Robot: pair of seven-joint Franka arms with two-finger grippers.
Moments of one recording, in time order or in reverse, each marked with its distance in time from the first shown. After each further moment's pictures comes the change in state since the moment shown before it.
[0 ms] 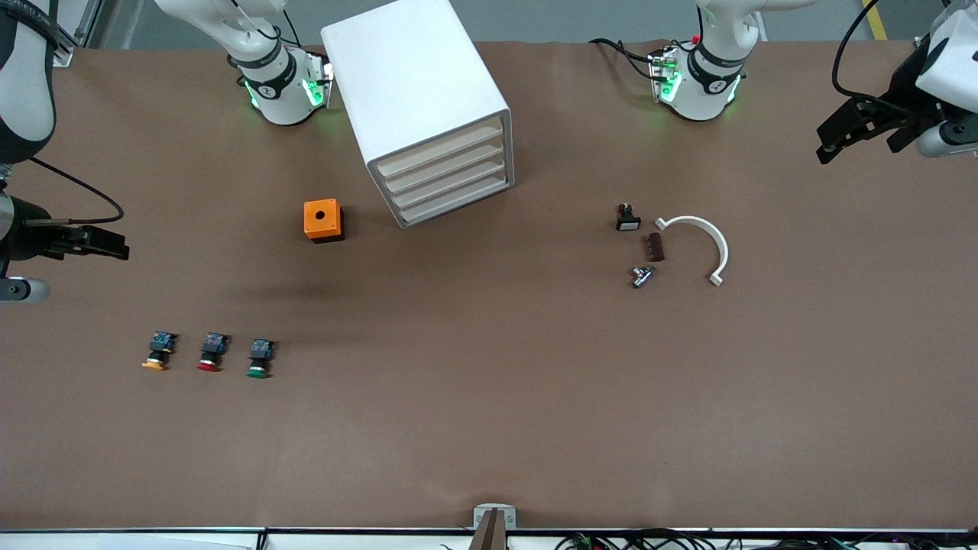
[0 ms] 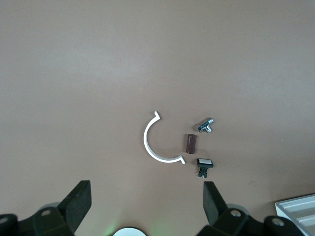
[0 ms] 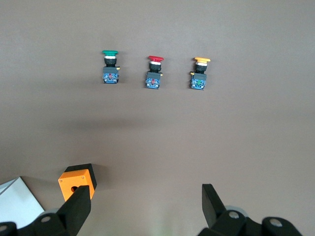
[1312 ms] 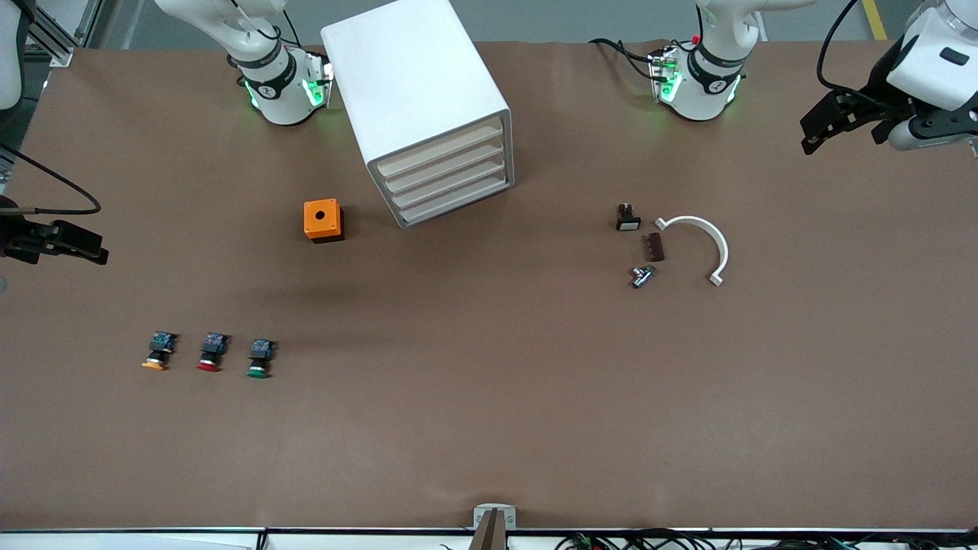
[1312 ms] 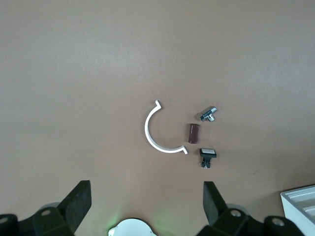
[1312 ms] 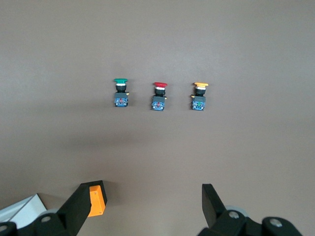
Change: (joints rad) left arm 0.008 -0.037 -0.019 -0.061 0.000 -0.011 0.000; right arm 0.000 -0.002 0.004 0.110 0.026 -0.002 0.038
